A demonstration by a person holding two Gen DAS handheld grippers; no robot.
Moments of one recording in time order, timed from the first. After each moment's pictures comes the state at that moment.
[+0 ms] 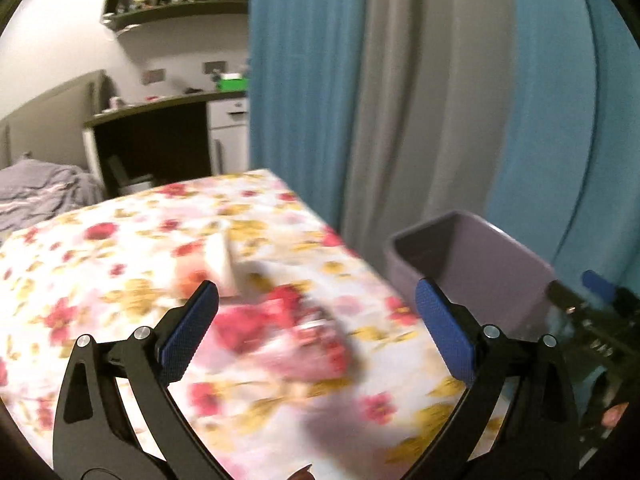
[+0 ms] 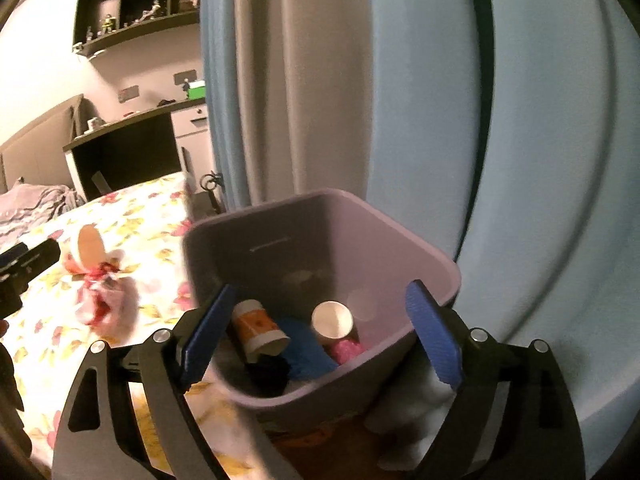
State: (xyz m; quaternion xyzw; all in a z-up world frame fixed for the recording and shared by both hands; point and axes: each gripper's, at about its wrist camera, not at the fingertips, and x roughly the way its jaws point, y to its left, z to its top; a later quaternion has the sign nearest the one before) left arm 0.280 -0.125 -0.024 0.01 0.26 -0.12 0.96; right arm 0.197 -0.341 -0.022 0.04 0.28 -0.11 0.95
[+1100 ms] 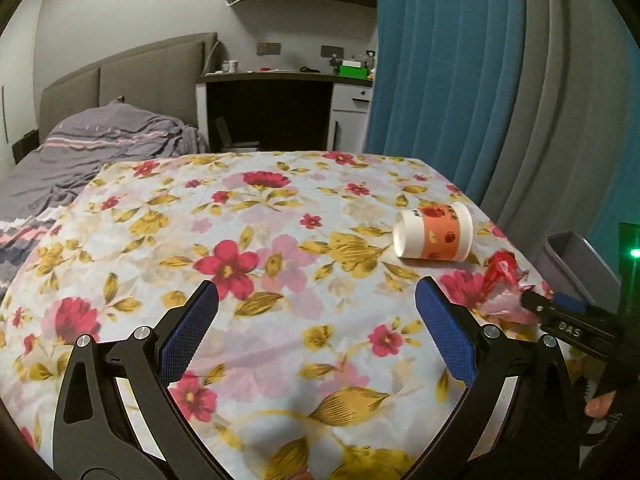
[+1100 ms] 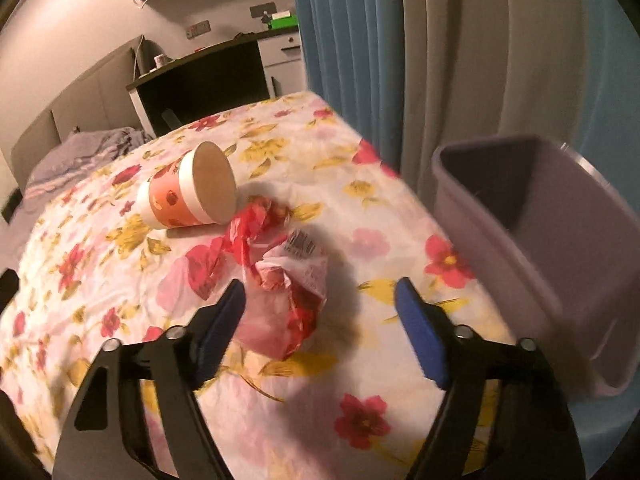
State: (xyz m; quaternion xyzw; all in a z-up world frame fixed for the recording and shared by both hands) left arm 0.262 0.061 -0.047 -0.05 0.29 0.03 0.96; right arm 0.296 -0.179 -0.083 0.07 0.39 0.03 0.92
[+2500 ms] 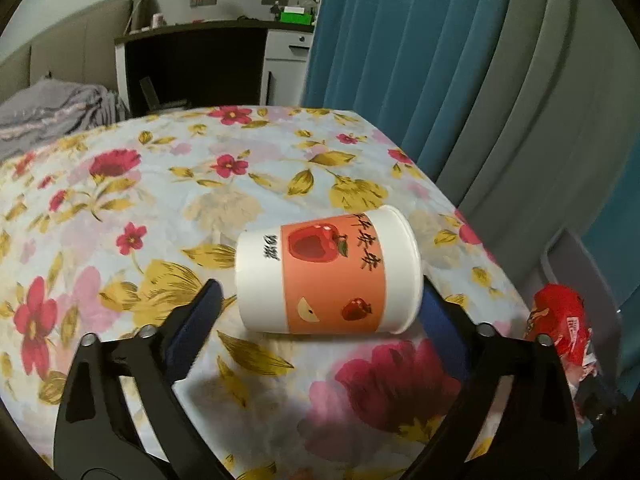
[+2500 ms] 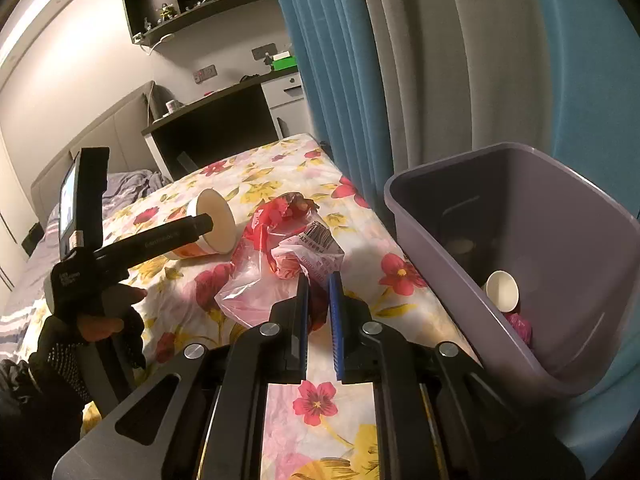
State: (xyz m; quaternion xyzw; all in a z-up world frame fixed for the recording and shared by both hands) left arm 0.411 -0.038 -0.091 -0.07 0.37 -0.07 0.92; right arm 0.255 -0.224 -0.061 0.11 0.32 0.04 0.94
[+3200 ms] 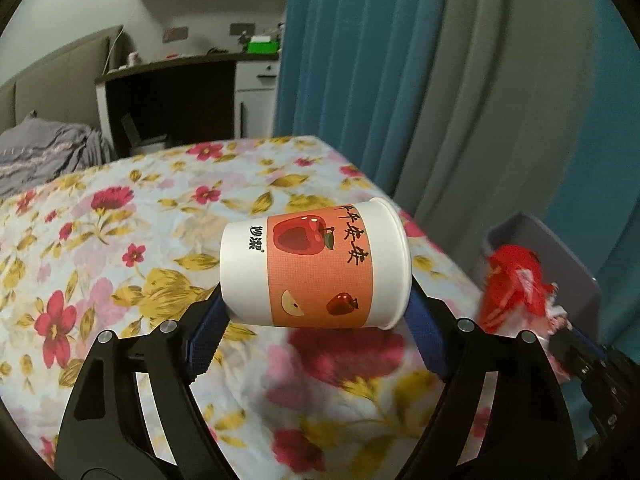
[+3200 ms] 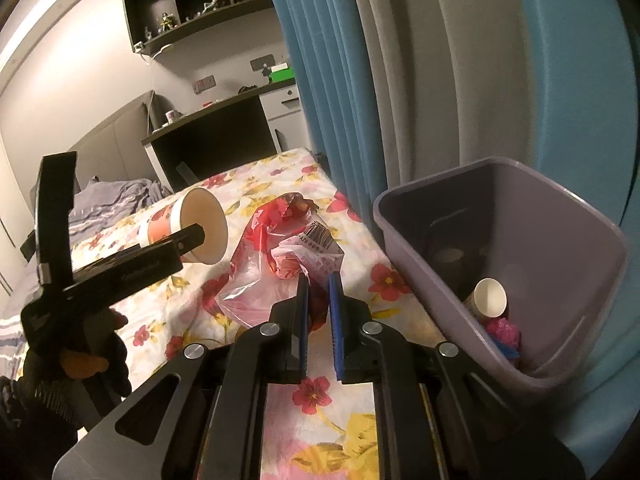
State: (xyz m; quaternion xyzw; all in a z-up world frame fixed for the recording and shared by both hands) left arm 0.353 -0.064 -0.053 -0.02 0.32 -0.11 0.94; right arm 0.238 -0.231 -0.042 0.11 0.30 0.03 0.95
